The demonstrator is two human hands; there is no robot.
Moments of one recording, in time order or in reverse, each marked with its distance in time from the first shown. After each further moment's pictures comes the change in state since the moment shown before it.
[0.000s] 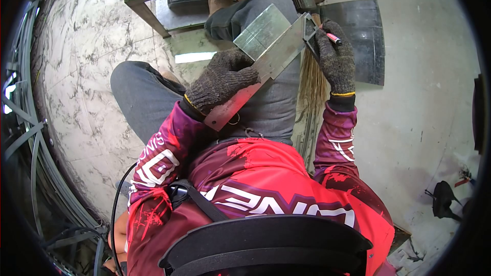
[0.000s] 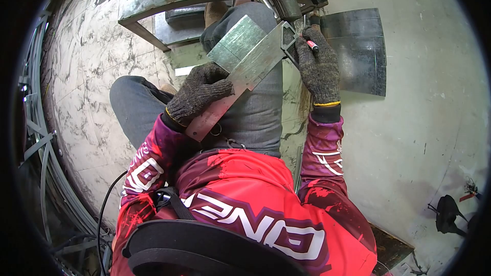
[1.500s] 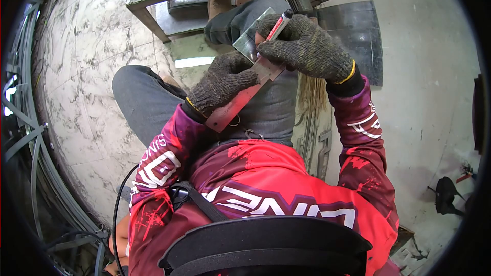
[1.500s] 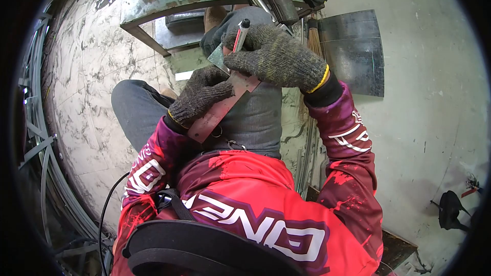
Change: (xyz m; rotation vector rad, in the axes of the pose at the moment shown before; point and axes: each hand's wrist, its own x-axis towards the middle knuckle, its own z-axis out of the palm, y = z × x) left_hand -0.003 -0.001 0.000 -0.043 -0.010 0.029; right_hand 0.044 -0.096 0.005 0.290 -0.784 -0.289
